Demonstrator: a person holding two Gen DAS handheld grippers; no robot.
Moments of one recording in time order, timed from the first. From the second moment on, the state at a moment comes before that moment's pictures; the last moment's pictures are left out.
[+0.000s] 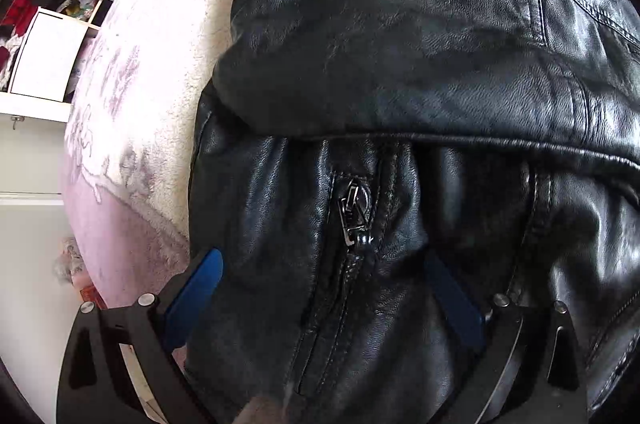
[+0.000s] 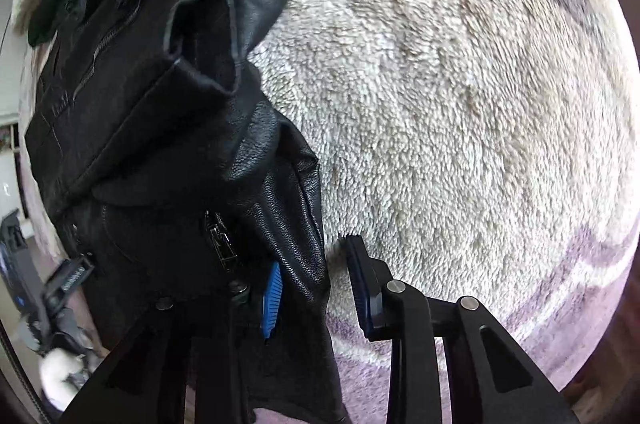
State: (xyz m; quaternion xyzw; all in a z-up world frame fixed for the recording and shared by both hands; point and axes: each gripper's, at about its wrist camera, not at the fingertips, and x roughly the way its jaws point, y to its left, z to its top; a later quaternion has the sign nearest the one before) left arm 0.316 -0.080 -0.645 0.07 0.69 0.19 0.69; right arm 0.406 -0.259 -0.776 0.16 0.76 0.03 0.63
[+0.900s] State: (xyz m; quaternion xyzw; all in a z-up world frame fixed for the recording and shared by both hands) left arm 0.170 -0.421 -0.637 0.37 0.65 0.02 0.66; right arm 0.306 -0.481 -0.685 0.06 0.76 -0.13 0.63
